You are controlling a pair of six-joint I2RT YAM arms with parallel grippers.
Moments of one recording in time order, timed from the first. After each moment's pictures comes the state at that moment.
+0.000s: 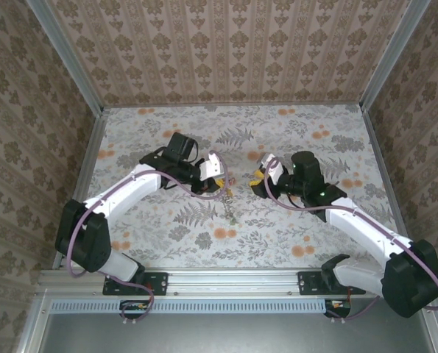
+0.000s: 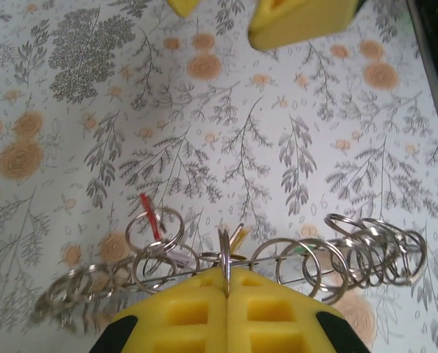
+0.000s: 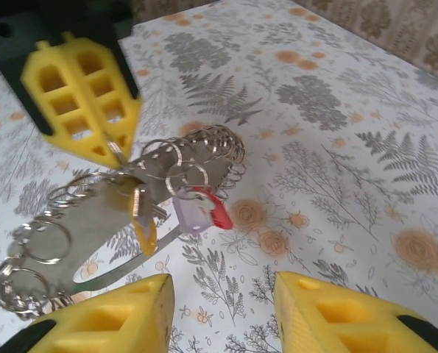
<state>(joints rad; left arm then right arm) -0.59 1.49 1.14 -0.62 0.69 0.79 0.42 1.13 0.70 -0.06 -0.46 -0.24</state>
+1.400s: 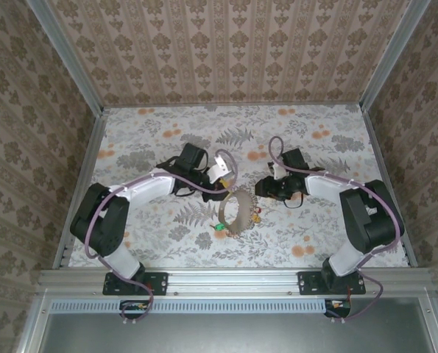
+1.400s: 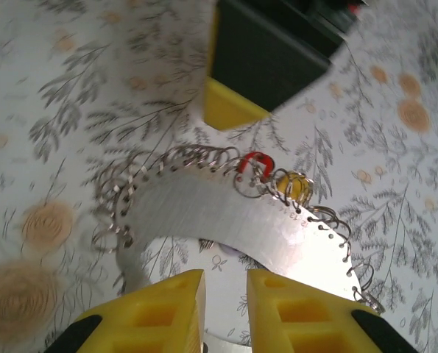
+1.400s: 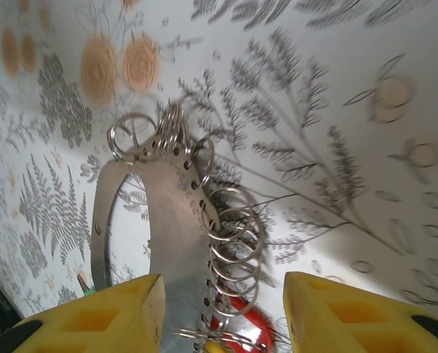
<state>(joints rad) -0.62 1.63 0.97 -0.28 0.70 0.34 0.30 1.64 0.84 -0.30 -0.54 0.42</state>
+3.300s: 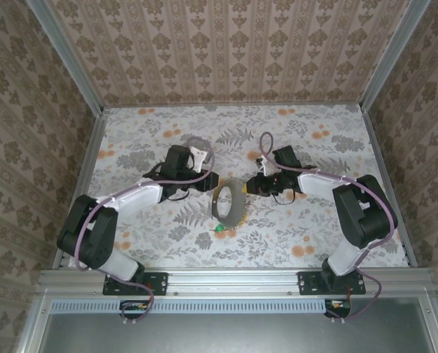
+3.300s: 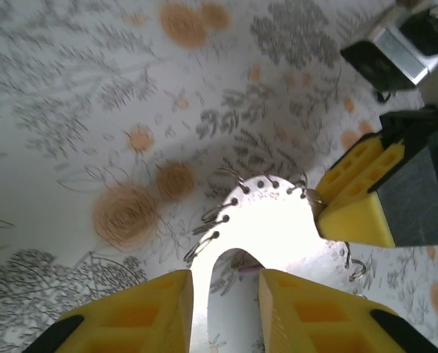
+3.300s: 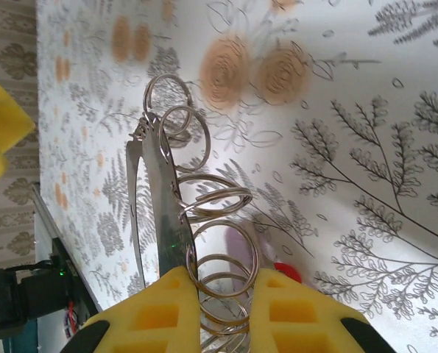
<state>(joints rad) -0.55 1.50 0.83 -0.04 0.46 -0.30 0.34 1.68 0.88 -0.16 -0.71 0.46</state>
